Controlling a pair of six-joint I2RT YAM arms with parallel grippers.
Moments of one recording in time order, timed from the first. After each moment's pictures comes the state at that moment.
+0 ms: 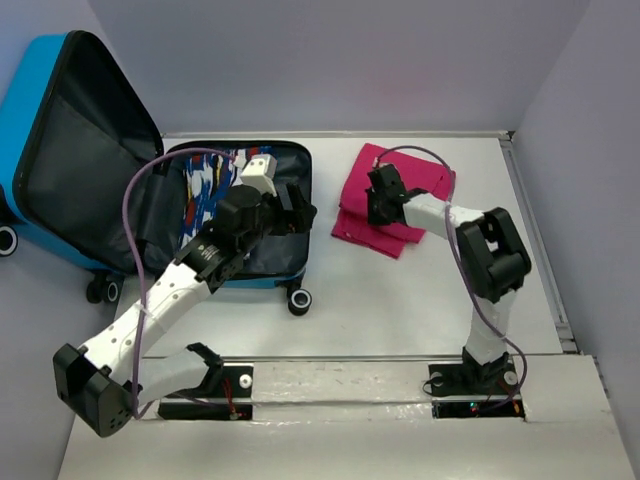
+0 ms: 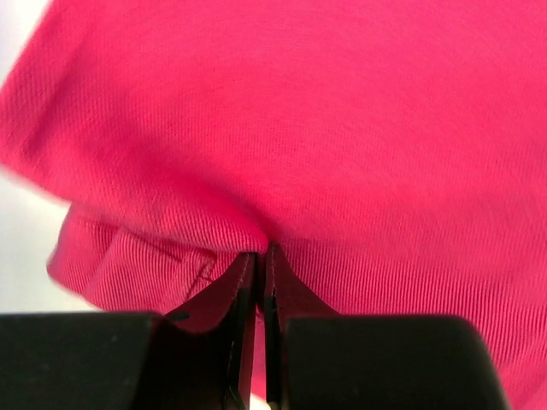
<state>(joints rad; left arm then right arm) -0.60 1.02 0.98 -0.25 -0.10 -0.49 0.47 2.05 1.45 -0.27 0.14 0.39</state>
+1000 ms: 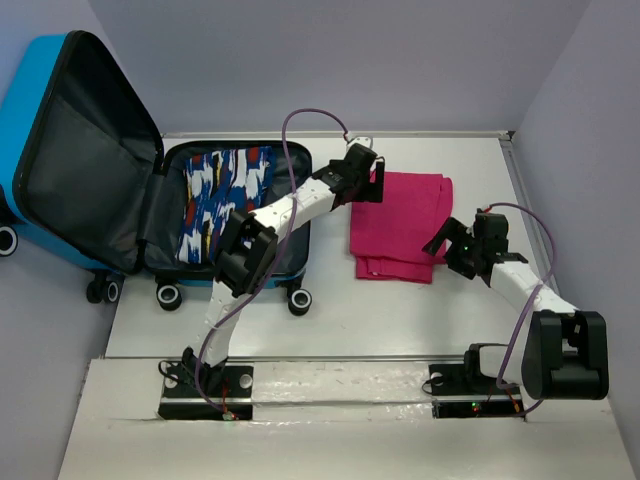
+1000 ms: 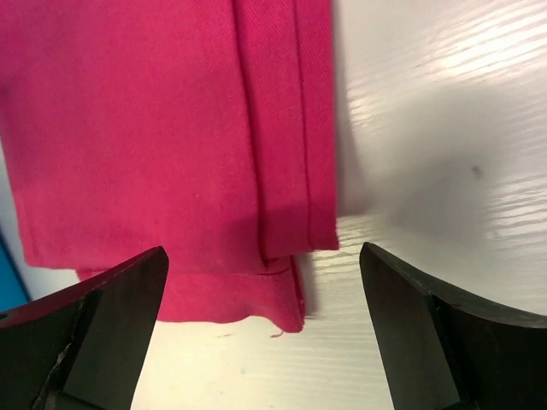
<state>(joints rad) -0.75 2.19 1.89 -0.40 -0.22 -0.47 -0.03 1.22 0.60 -0.21 -0.19 0.55</state>
